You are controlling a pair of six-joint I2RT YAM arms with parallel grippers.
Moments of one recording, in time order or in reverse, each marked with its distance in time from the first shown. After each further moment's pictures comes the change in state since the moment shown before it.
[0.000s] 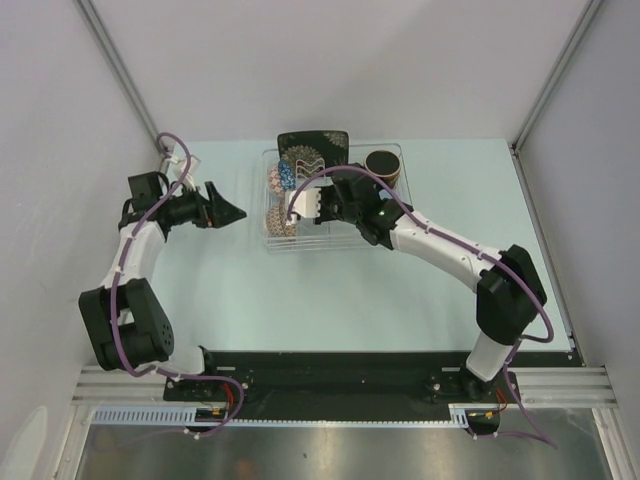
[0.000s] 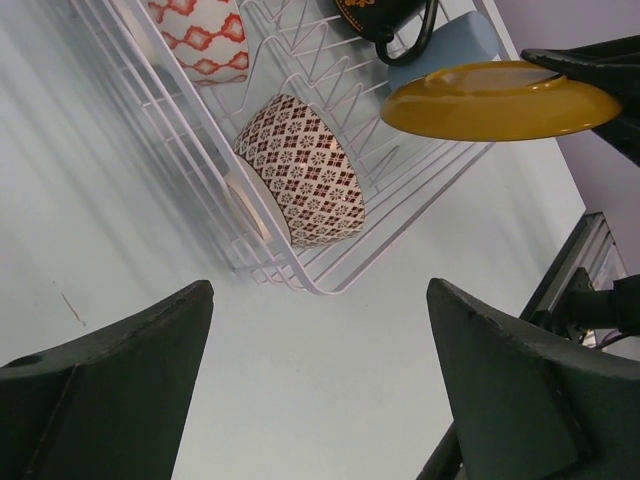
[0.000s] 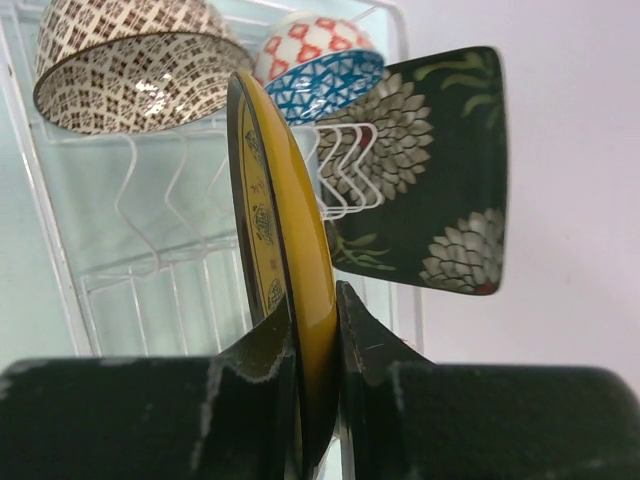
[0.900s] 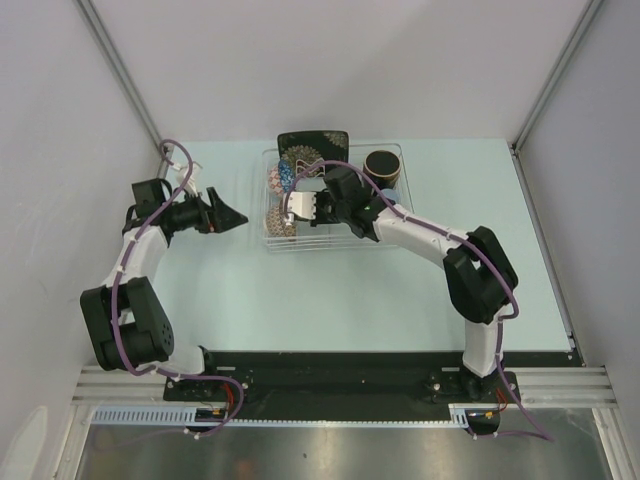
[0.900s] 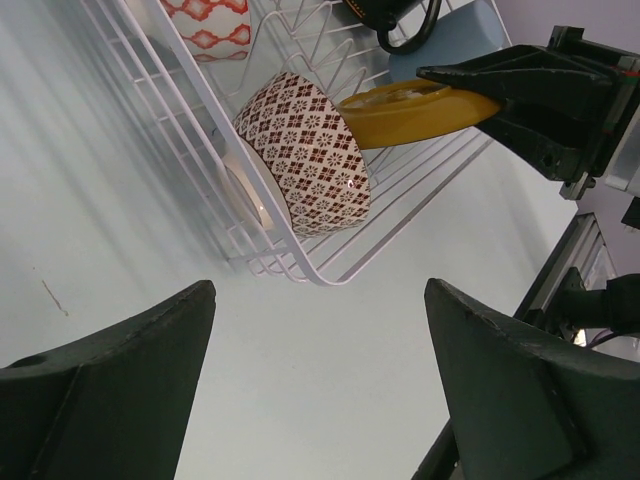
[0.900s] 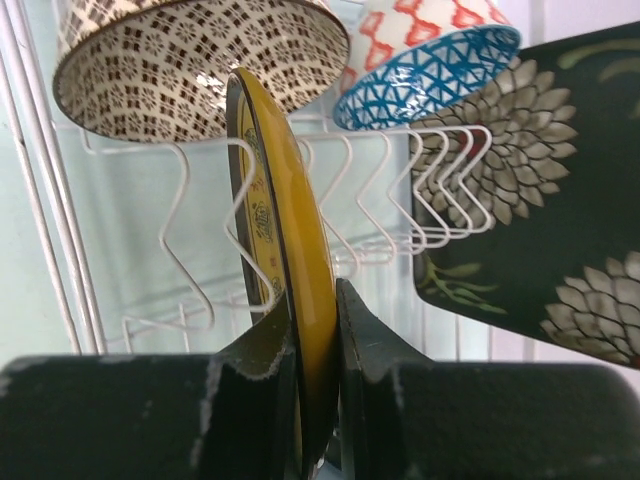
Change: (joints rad) left arm 0.001 0.002 -0.069 0.059 0.006 -0.033; right arm -0.052 0.192 0.055 0.010 -0.111 0.052
